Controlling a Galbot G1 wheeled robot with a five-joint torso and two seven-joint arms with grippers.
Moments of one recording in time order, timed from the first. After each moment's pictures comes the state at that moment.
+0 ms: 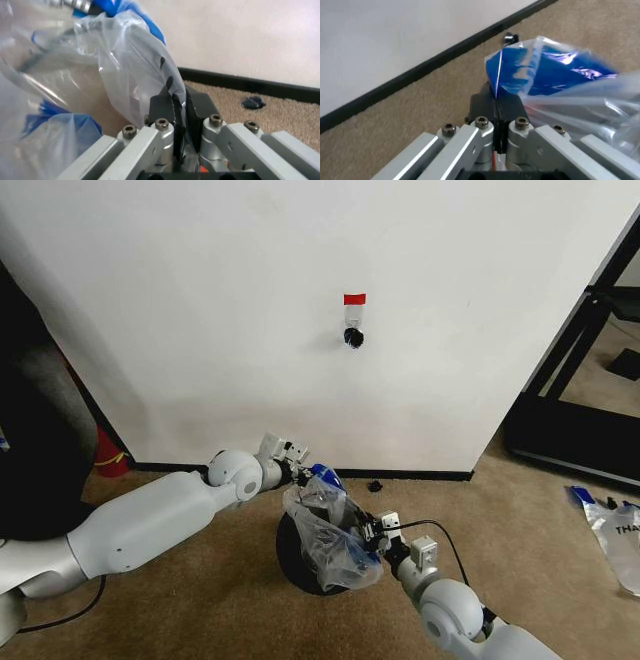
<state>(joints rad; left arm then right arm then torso) 0.22 -0.83 0.67 -1.56 -1.18 0.57 -0.13 -1.19 0.95 -0.05 1.83 0.63 -0.07 0.19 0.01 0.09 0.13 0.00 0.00</state>
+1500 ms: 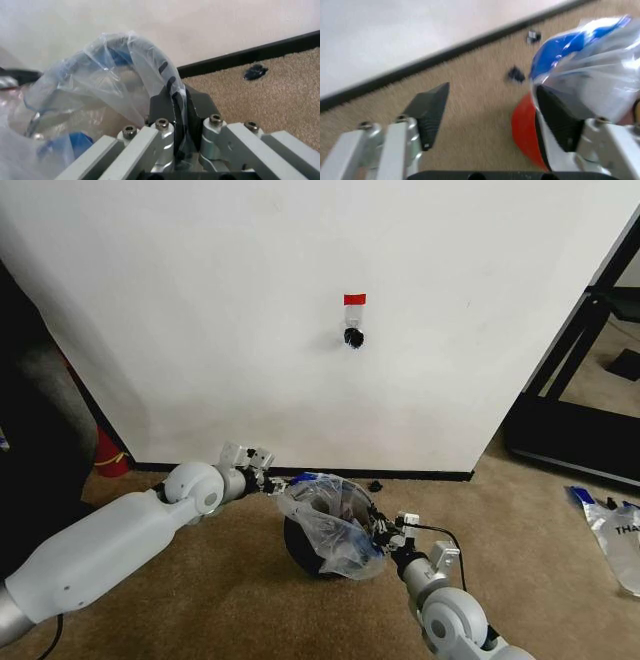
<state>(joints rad) 0.49 -0.70 0.38 -1.71 -1.12 0.62 -0.14 -1.29 1.06 0.08 1.87 0.88 -0.05 0.24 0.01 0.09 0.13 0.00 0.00</state>
